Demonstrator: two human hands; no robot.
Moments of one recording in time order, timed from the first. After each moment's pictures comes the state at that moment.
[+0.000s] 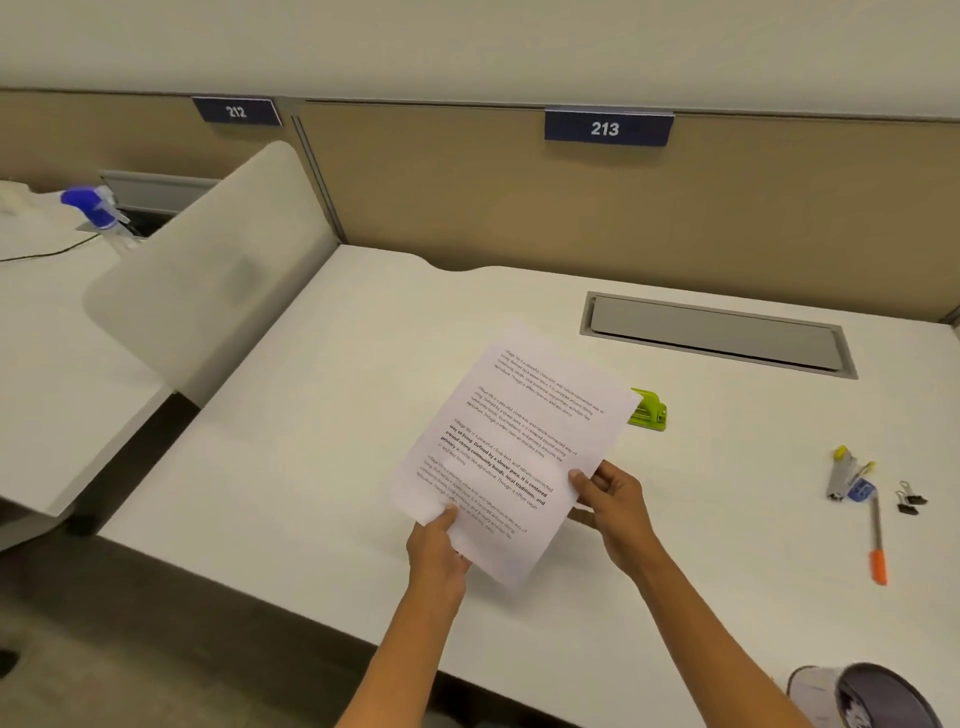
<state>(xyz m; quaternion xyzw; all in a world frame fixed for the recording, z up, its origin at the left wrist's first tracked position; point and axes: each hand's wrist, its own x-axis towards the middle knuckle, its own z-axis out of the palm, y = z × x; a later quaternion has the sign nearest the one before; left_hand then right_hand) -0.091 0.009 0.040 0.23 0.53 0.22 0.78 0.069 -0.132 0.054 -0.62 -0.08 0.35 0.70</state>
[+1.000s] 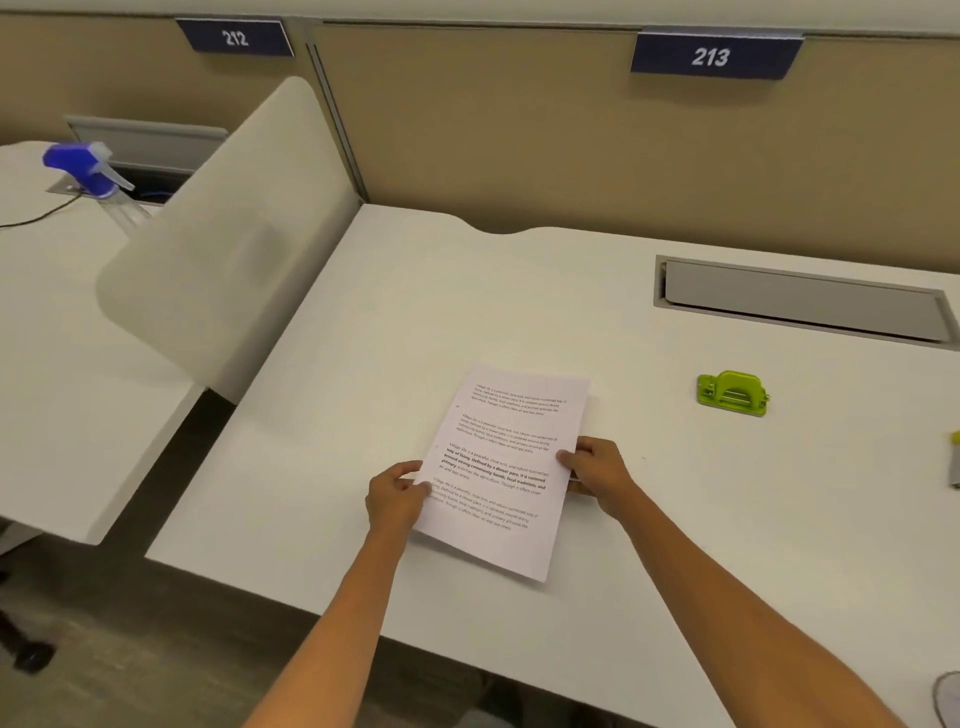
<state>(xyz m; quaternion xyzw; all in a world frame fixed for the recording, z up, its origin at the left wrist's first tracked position) -0.152 0.225 0.004 0.59 0.58 0.10 0.55 0.059 0.043 -0.029 -0.73 0.01 0.41 0.54</state>
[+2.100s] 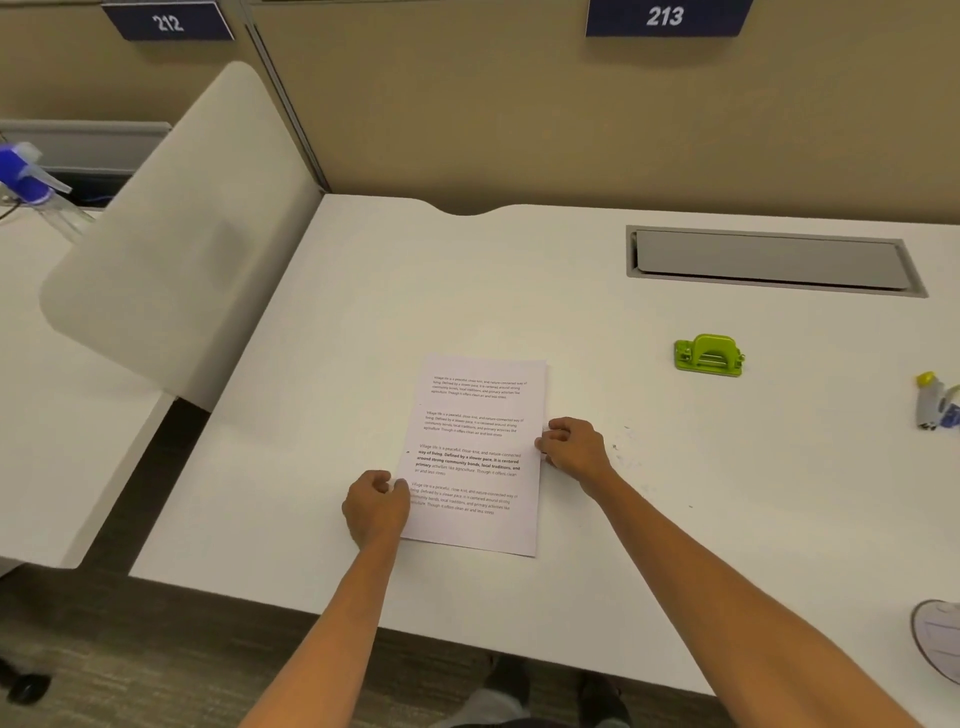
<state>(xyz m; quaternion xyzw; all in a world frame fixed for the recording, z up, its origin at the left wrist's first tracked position) -0.163 0.220 -0.015 0.65 0.63 0.10 0.42 0.041 0.046 -0.033 -0.80 0.00 0.36 0.47</state>
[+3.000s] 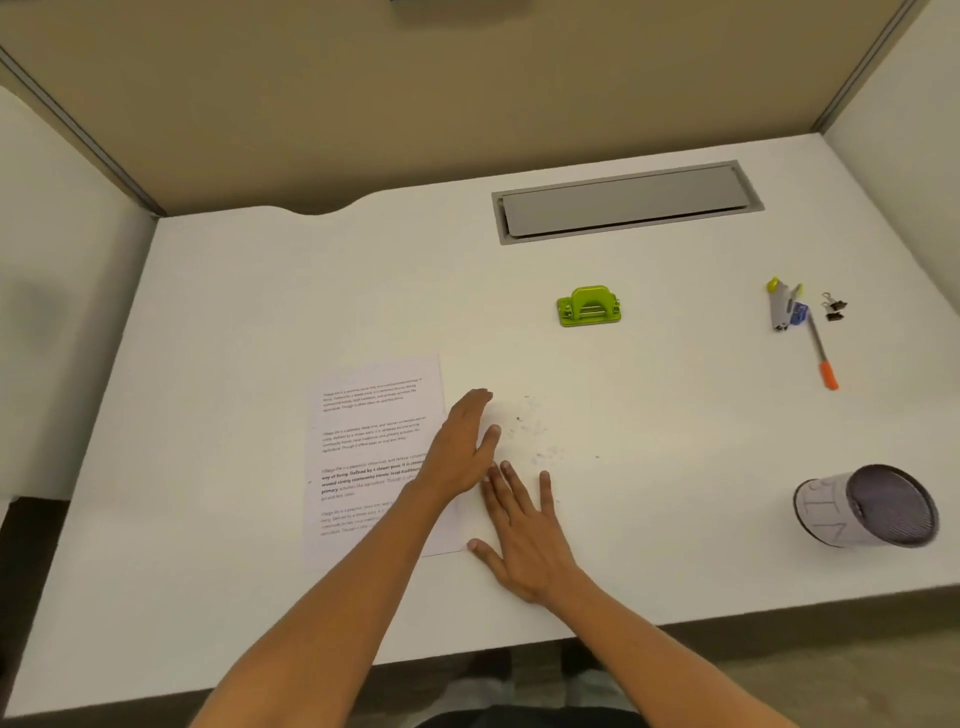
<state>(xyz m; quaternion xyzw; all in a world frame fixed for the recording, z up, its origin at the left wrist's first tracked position) -0.013 0.107 -0.022 0.92 0.07 -0.03 0.39 -0.065 -0.061 -0.074 -0.92 -0.37 0.15 0.07</state>
